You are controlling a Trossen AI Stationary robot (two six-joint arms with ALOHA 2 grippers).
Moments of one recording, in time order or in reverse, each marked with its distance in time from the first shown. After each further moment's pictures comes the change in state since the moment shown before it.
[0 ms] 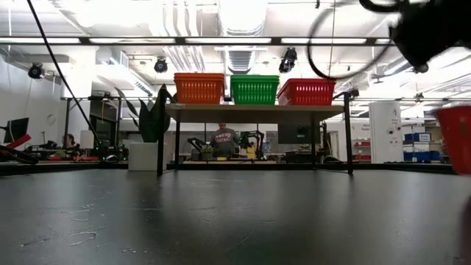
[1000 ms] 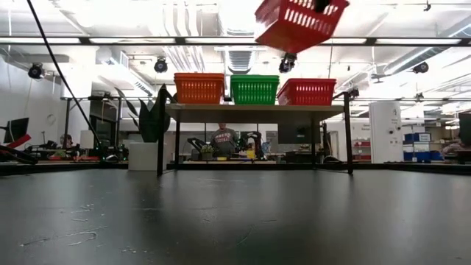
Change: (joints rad) left arm 0.000 0.000 0.000 -0.016 0.000 -0.008; right arm -0.267 0.079 0.795 -0.713 0.625 -1.420
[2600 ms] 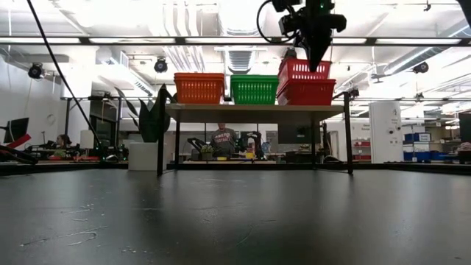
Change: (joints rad) left arm 0.000 0.000 0.000 -0.008 0.000 0.006; right arm -0.793 -0.002 0.035 -0.008 -0.343 -0.585
